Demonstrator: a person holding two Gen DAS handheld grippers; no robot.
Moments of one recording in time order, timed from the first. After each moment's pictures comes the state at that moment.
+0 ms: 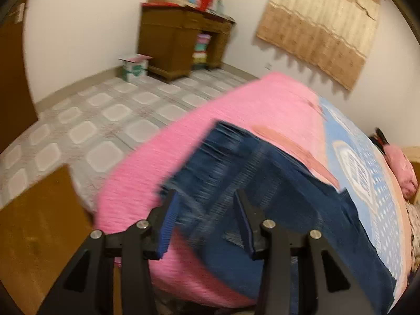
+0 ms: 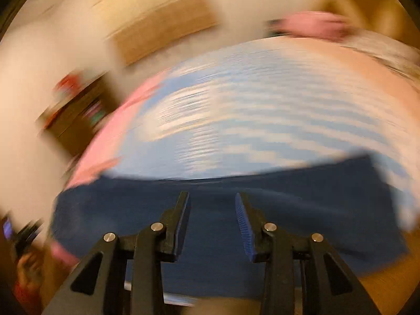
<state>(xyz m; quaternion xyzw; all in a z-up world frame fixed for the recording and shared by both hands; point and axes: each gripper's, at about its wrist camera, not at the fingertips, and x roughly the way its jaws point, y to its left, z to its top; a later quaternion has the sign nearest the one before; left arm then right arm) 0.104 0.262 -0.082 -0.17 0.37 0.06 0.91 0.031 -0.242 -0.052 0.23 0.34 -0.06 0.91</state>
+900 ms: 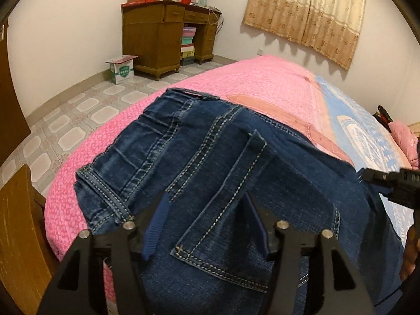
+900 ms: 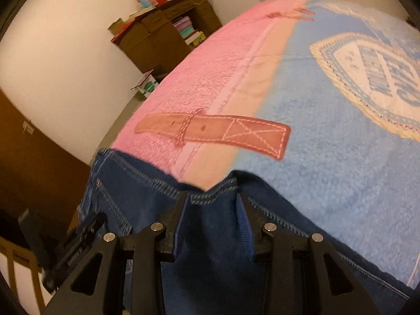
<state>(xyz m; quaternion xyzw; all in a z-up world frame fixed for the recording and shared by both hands) 0.153 0.200 -0.128 -0.12 0.38 0.07 0.91 0.331 -0.026 -0.120 0.17 0.46 0.19 0.85</state>
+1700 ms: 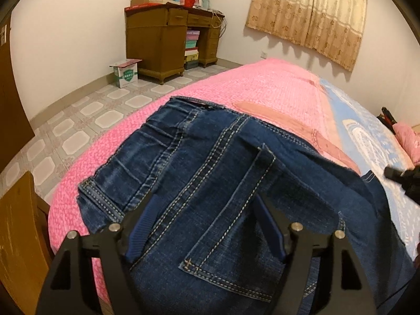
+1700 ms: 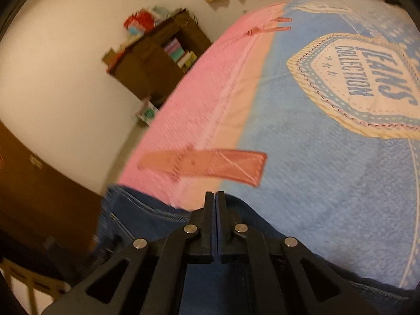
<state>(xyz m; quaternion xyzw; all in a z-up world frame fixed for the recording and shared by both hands) 0.158 0.208 -0.125 -0.12 0.37 0.08 0.92 0.333 -0.064 -0.103 0.22 0.43 0.17 0.86</state>
